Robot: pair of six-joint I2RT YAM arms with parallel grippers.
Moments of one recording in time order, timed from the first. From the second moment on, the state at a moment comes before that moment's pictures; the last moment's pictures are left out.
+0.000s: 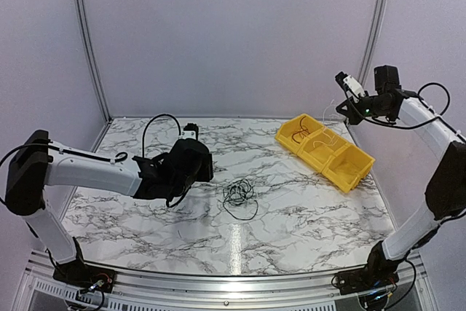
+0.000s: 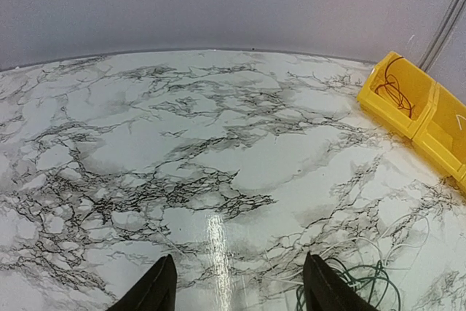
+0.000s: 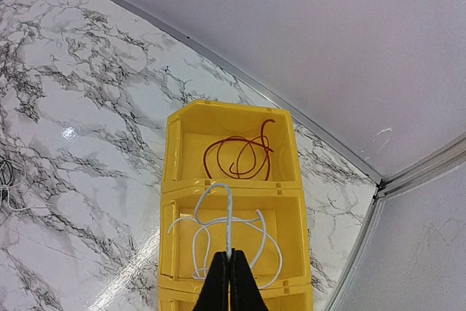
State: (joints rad) left arm -1.00 1.68 1.02 0.07 -0.68 -0.57; right arm -0.02 1.51 1.43 -0.59 -0.43 -0.55
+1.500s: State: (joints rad) left arm -1.00 1.60 1.07 0.05 -0.40 -0.45; right arm 0.13 1.67 1.44 -0.67 -0.58 -0.69
